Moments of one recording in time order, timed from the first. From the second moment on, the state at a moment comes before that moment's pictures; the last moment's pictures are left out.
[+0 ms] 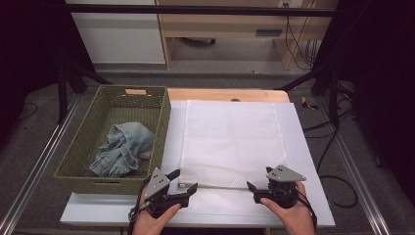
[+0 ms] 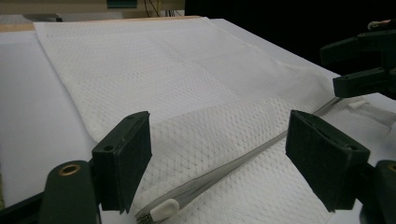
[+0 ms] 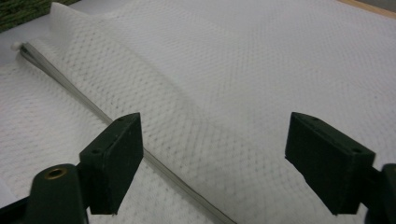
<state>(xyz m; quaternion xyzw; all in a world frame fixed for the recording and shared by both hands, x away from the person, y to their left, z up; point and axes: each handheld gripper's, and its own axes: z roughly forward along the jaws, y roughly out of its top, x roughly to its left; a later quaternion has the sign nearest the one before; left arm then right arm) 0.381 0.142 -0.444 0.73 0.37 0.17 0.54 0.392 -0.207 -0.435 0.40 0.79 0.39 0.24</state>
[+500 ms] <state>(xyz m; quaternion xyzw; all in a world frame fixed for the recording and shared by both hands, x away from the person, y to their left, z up) 0.381 0.143 -0.447 0.74 0.37 0.17 0.53 0.411 -0.170 -0.426 0.34 0.84 0.36 0.22</state>
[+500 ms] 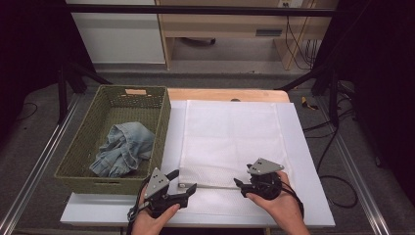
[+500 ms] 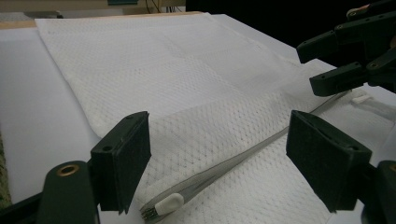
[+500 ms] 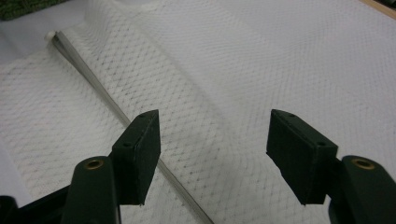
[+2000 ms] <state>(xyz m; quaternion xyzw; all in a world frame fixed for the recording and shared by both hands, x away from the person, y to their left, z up) 0.378 0.131 -0.452 0.76 0.35 0.16 0.52 0.437 -0.141 -0.463 0.28 0.91 0.27 0.13</state>
